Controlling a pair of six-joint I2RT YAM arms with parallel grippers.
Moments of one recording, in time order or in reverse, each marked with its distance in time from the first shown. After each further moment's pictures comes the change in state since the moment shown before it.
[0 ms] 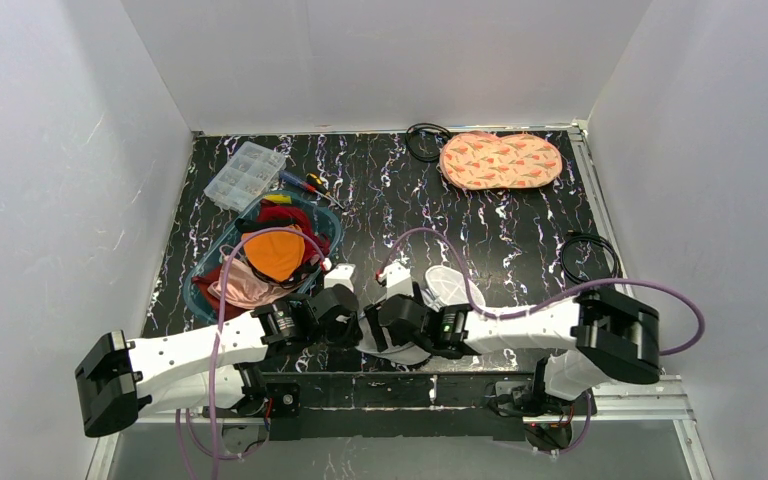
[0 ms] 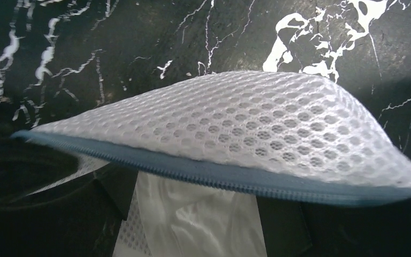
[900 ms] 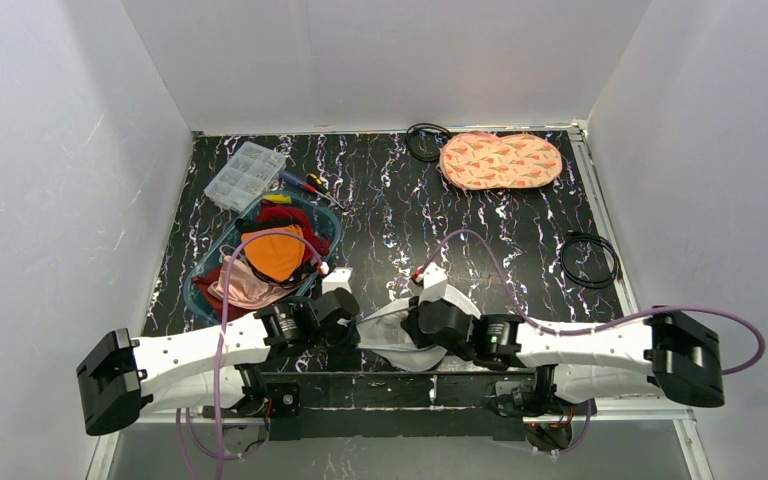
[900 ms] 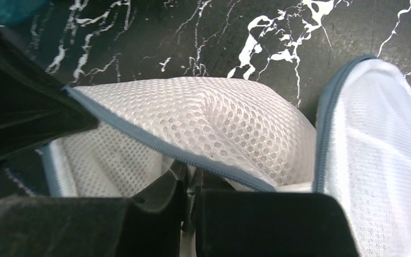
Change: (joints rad) left arm 0.000 0.014 -0.033 -0.003 -0.018 -0.046; right arm 0.006 -0.278 -0.165 0.010 0.043 0.032
